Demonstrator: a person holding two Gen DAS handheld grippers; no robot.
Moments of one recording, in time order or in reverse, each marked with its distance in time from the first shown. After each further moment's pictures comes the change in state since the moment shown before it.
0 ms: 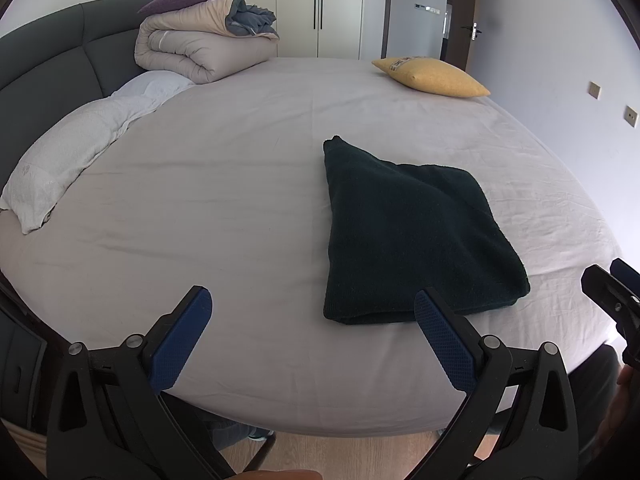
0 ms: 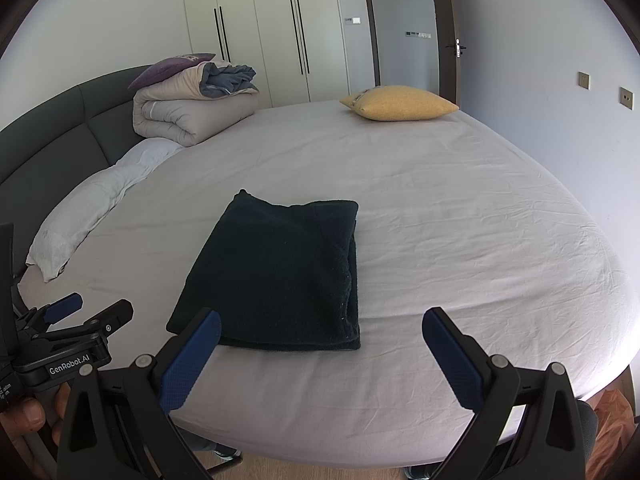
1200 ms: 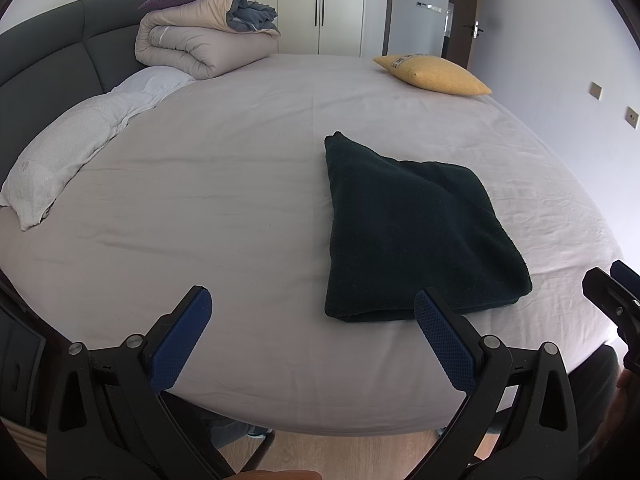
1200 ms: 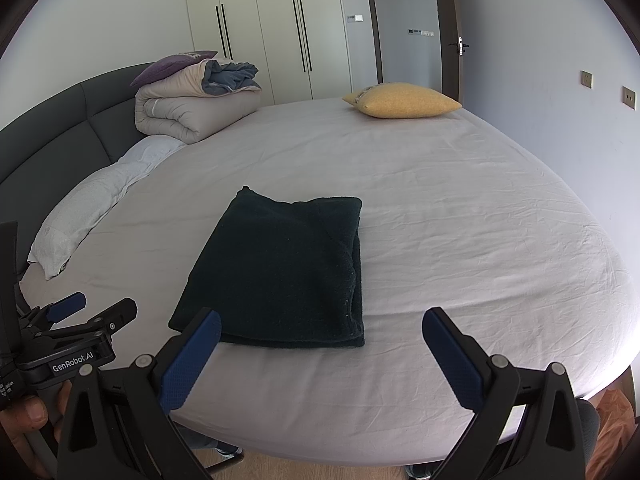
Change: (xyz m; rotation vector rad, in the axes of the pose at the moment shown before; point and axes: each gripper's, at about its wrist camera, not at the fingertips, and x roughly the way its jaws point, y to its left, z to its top) left arm 0.001 0.001 -0.003 -0.007 0.011 -0.003; right arm 0.002 0.001 -0.001 -0.009 0.006 0.007
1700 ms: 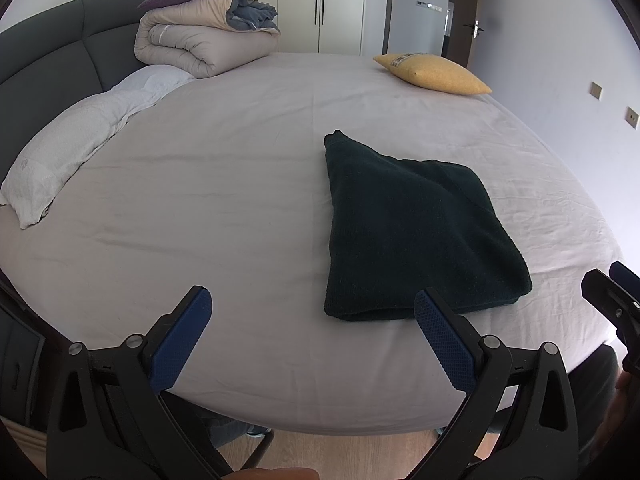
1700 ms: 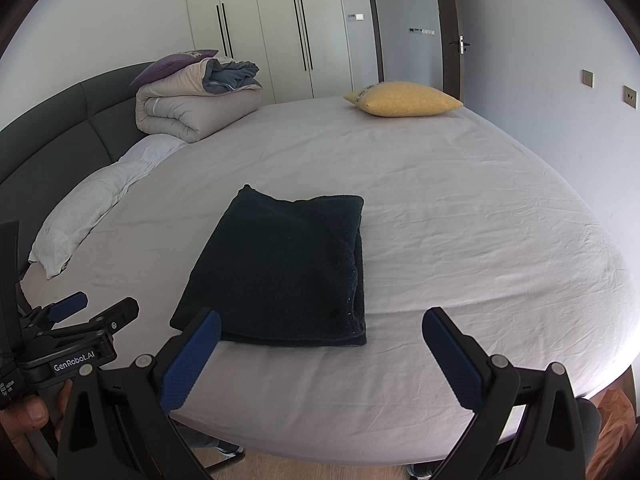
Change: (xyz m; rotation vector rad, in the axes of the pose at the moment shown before) left arm 0.001 0.001 -0.002 -0.001 0.004 -0.001; right arm 0.001 0.000 -0.001 -0.001 0.004 0.005
